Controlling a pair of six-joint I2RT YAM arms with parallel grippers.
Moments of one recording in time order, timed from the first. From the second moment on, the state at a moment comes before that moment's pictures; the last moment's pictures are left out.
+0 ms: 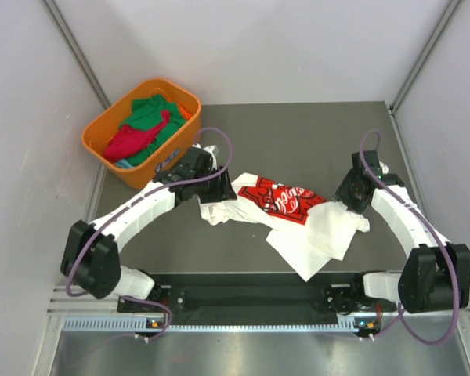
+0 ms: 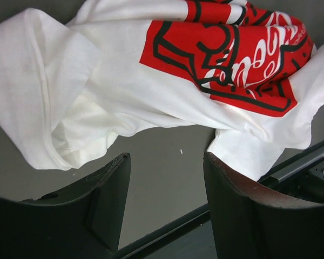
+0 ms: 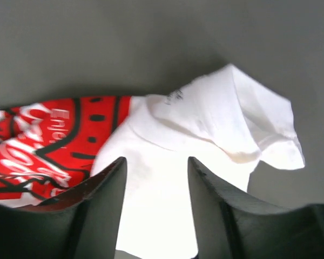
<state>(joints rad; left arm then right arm) -0.53 1.39 1.02 -0.47 0.19 -0.60 0.09 1.25 0.91 -0.73 0.13 0.68</state>
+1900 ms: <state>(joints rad) -0.56 1.33 0.95 -0.47 0.15 -0.57 -0.04 1.26 0.60 -0.64 0.01 1.07</state>
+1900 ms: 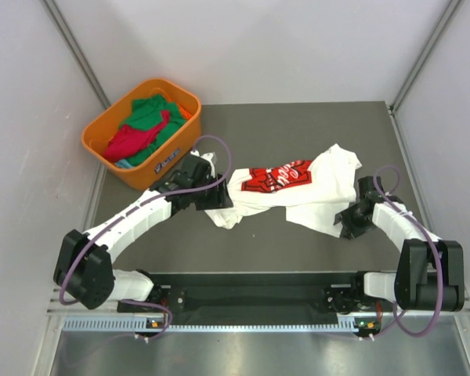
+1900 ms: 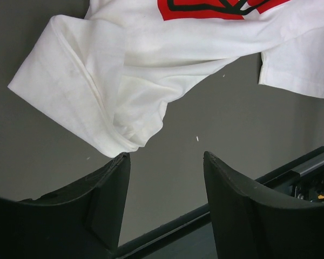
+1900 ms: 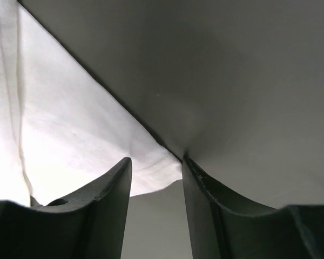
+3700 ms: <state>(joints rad) -0.75 1.58 0.91 -0.37 -0.11 -0.64 -0.04 0.83 1.06 -0.81 0.08 0.87</state>
